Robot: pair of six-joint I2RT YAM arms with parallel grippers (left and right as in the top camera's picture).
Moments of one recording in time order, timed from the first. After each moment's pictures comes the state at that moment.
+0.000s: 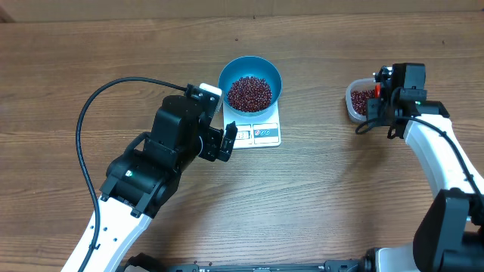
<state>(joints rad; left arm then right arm) -0.48 1.14 1.14 -0.71 -0.06 -0.08 -0.10 1.63 1.11 -0.55 0.11 -0.14</state>
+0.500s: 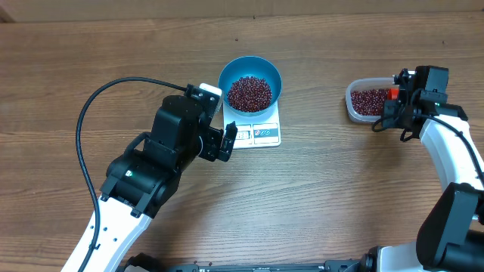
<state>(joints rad) -0.48 1.14 1.14 -0.71 -0.06 -0.08 -0.22 1.65 1.11 -0.55 0.02 -0.14</state>
